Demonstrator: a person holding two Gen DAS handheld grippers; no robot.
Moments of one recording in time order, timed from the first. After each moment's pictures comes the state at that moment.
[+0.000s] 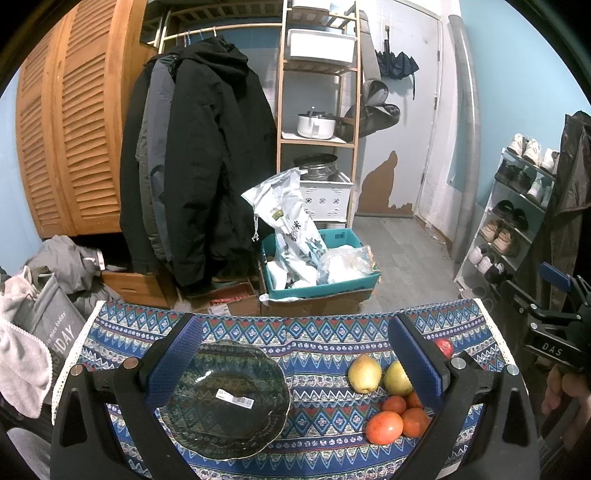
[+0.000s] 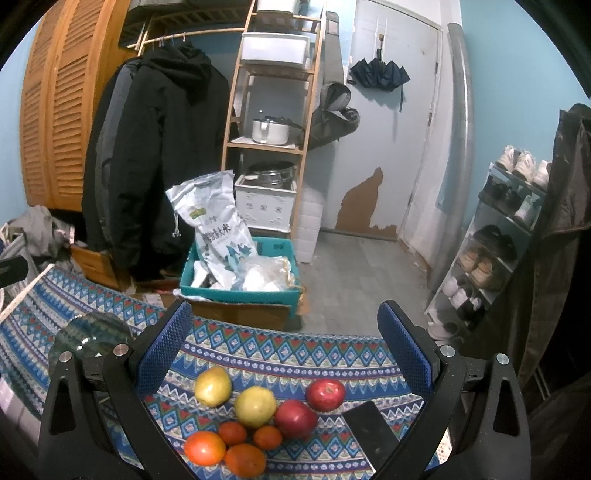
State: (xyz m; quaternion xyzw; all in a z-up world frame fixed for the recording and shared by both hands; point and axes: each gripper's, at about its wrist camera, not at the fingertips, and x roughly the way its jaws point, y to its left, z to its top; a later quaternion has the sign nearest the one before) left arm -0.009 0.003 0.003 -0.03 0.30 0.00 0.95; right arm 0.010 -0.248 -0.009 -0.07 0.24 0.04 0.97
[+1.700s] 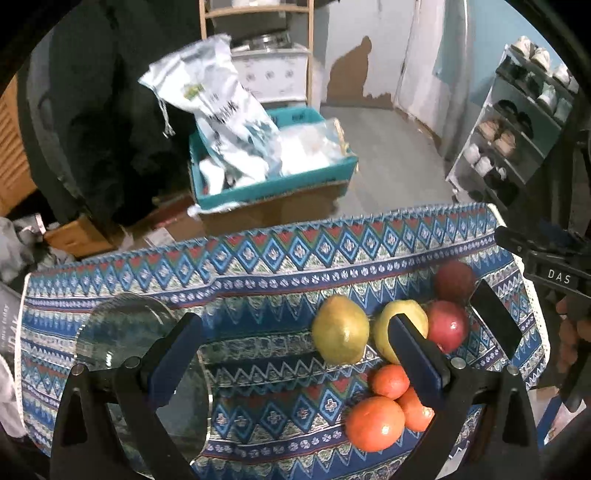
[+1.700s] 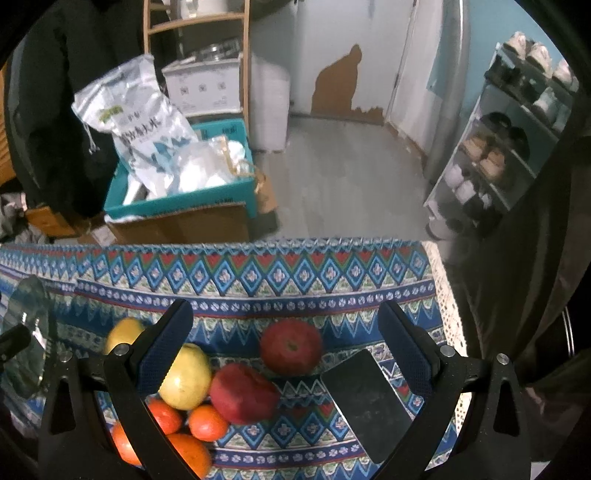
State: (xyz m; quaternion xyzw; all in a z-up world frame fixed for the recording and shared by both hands) left arm 0.123 -0.089 -0.150 0.01 0.50 -0.06 0.86; right arm 0.139 -0.328 -0.143 -0.03 0.46 -0.02 0.89
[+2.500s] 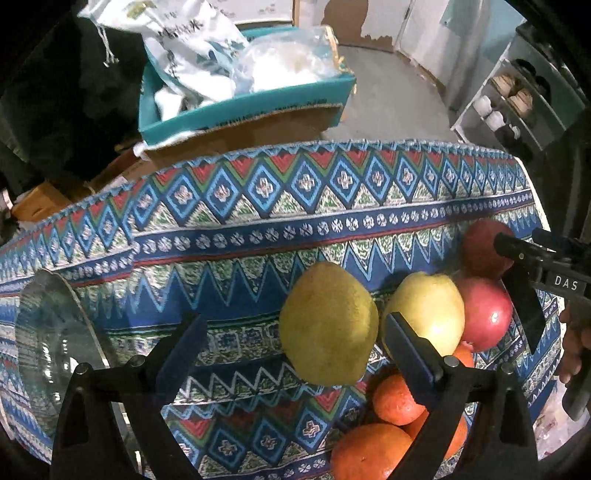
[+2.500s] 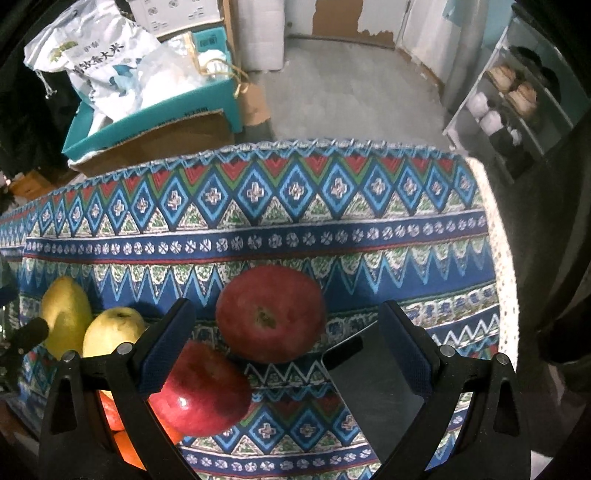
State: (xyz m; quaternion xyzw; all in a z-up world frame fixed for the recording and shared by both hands) left arm 0.167 -0.121 -0.256 0.01 0.60 -0.08 0.80; right arm 0.175 -0.360 -0.251 0.00 0.58 -0.01 0.82
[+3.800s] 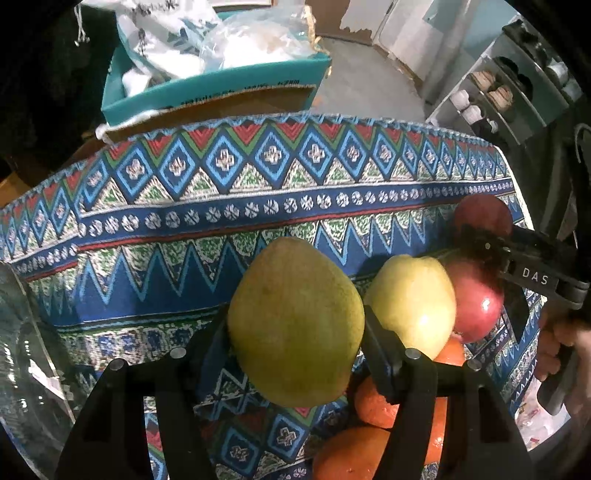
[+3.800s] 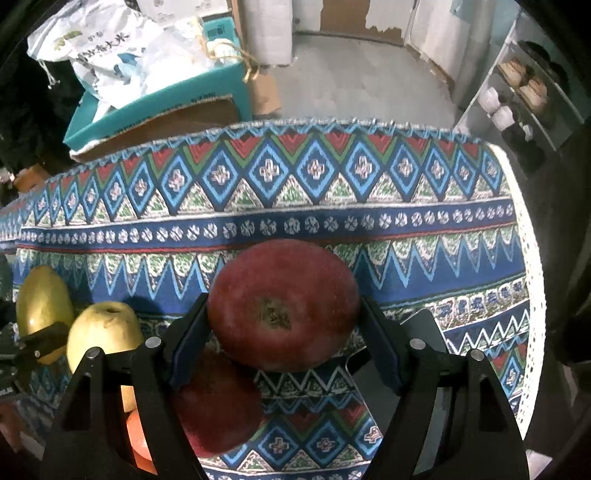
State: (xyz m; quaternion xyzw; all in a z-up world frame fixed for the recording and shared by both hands) left arm 0.163 -0.125 -0.277 -0.02 0.60 -0.14 0.79; right arm 0.169 -0.349 -0.276 0.00 0.57 0.01 0.82
